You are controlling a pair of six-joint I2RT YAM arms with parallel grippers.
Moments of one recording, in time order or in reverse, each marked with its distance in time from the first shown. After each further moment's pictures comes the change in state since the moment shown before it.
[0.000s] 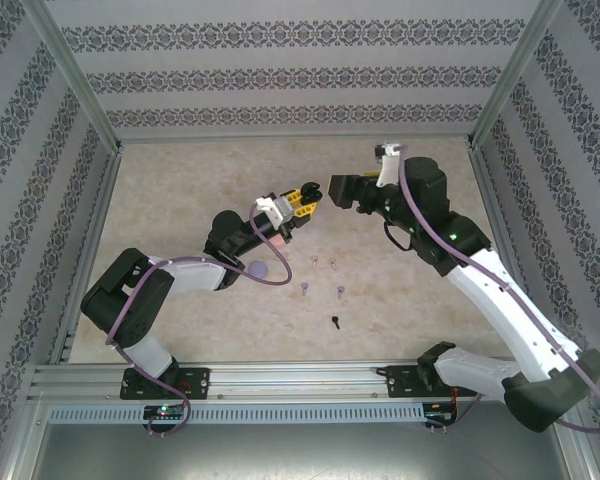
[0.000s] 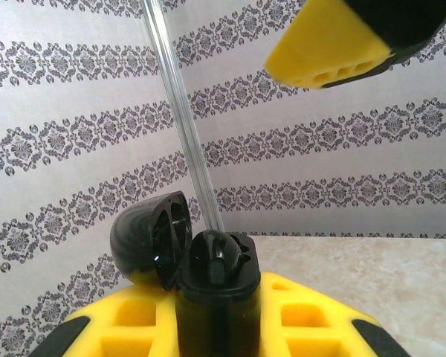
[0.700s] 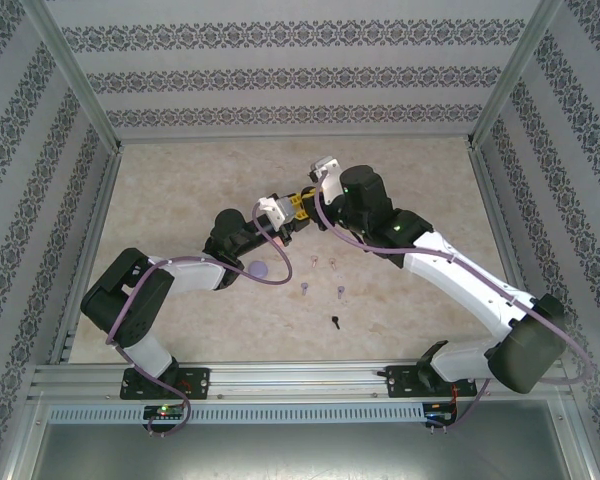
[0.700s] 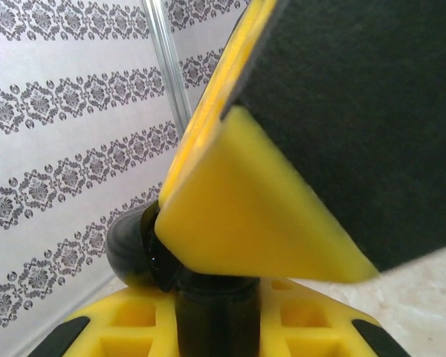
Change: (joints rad) left arm 0.006 -0.001 -0.002 -0.086 0.015 0.001; right arm 0.171 0.239 -0.027 0.123 0.048 -0.407
